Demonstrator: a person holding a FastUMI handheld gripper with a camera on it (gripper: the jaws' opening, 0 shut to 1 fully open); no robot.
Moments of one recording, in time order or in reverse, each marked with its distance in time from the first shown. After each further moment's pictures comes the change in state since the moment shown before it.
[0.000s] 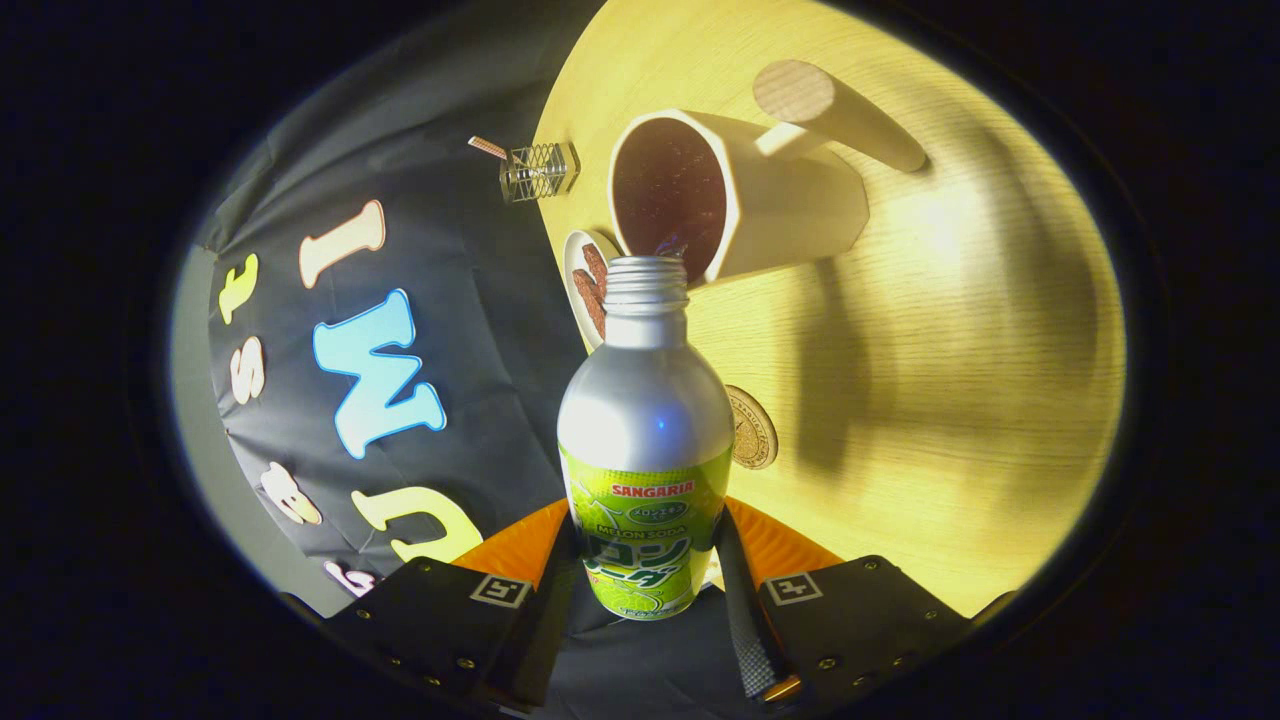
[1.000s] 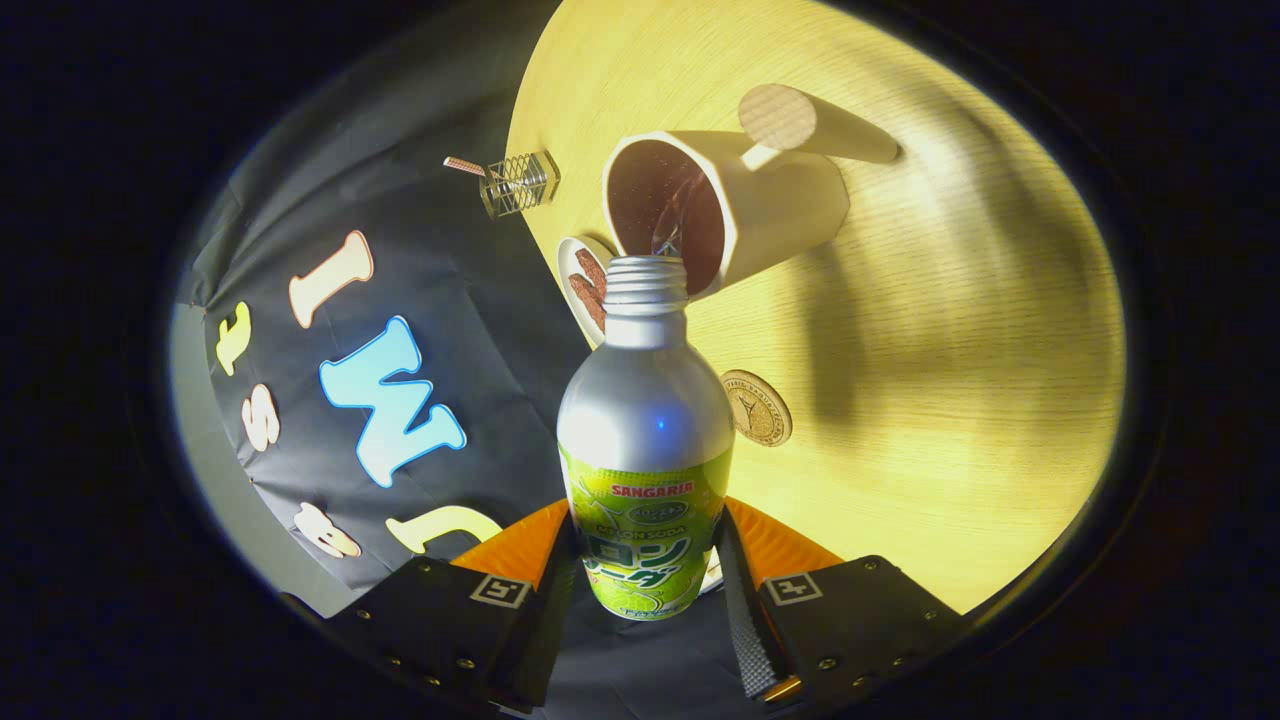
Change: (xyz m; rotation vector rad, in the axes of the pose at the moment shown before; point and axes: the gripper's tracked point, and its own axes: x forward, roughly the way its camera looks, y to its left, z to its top) arm -0.017 0.022 0.002 0.132 0.039 0.014
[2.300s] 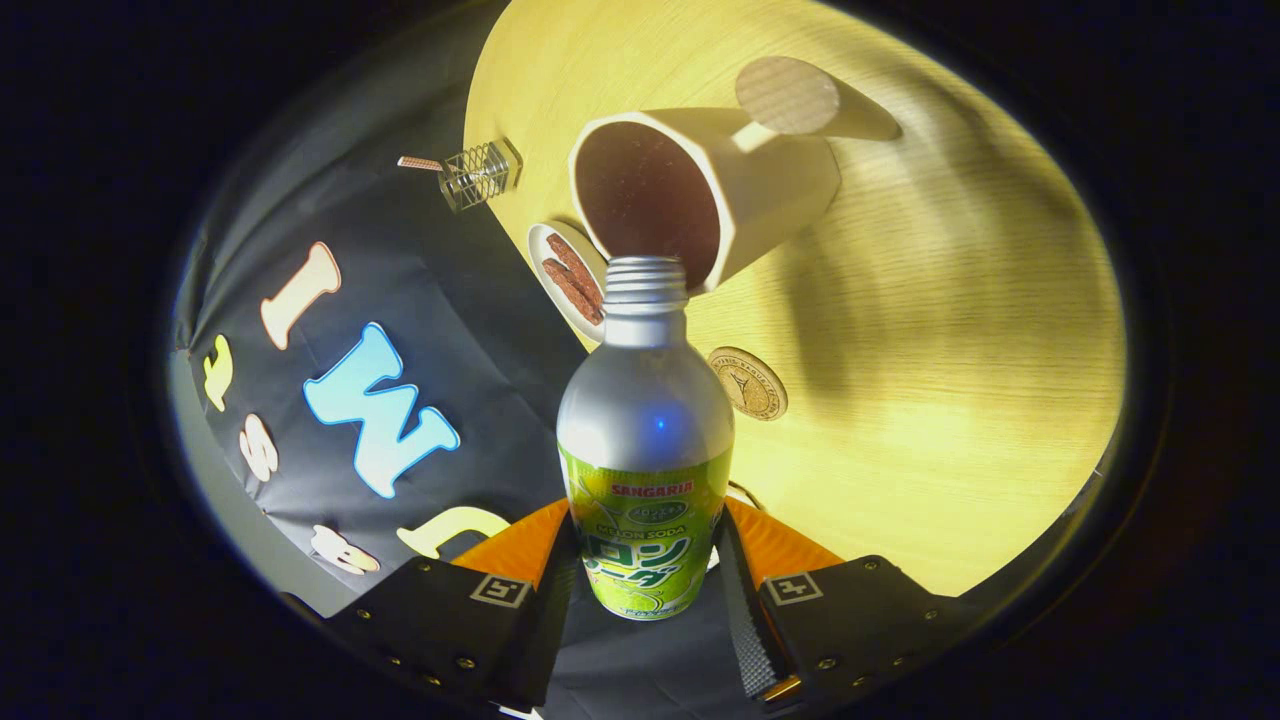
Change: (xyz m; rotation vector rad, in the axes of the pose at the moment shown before) arm 0.000 0.007 0.002 0.103 0.092 -0.064
